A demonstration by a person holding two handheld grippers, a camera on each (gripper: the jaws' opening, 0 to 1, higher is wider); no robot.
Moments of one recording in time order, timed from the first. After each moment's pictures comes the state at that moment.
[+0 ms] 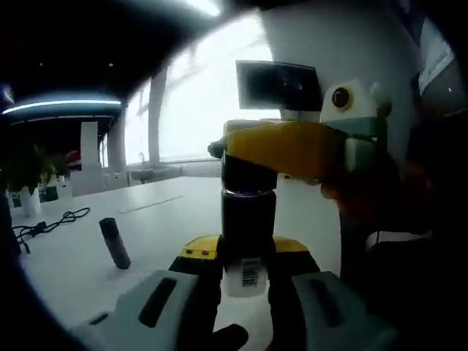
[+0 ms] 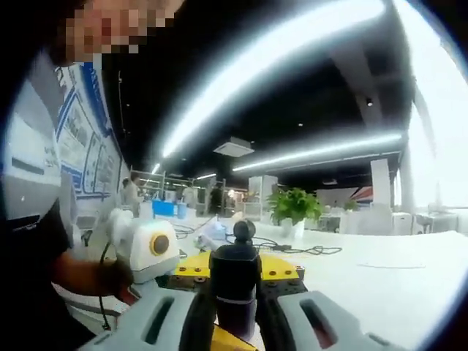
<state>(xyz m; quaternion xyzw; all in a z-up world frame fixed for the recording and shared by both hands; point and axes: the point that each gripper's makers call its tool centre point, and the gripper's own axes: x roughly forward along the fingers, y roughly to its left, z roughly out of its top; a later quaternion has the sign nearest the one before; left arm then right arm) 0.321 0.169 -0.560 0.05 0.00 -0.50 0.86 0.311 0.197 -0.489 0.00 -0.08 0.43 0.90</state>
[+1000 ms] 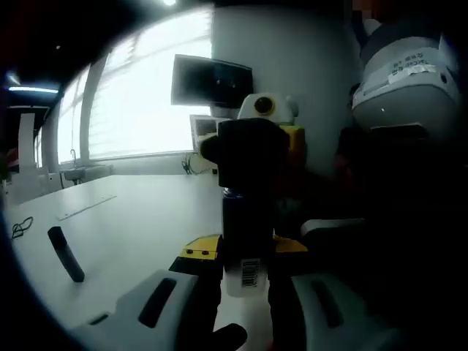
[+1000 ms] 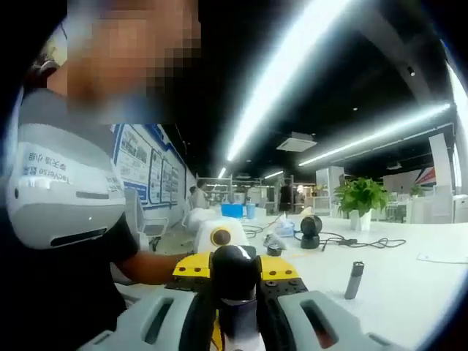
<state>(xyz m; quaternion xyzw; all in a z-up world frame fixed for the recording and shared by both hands) 0.272 0.165 -0.564 0.06 0.03 -0.68 0.73 0.273 0.207 -0.489 0.02 -0.05 0.62 0.78</state>
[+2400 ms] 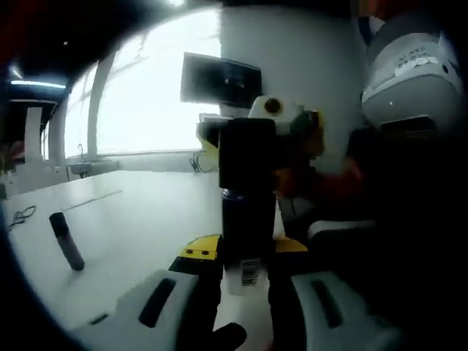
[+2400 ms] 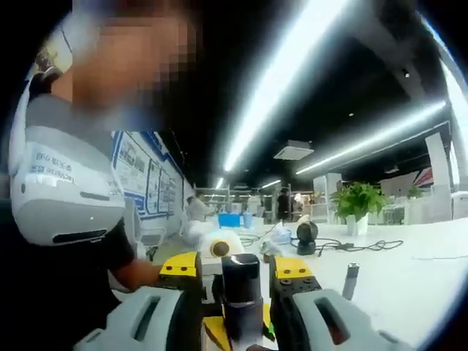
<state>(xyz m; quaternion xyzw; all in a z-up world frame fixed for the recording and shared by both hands) 0.292 0.165 -0.569 0.04 0.02 -0.63 0.78 0.290 0.193 -0.489 0.04 -0.07 0.57 0.82</state>
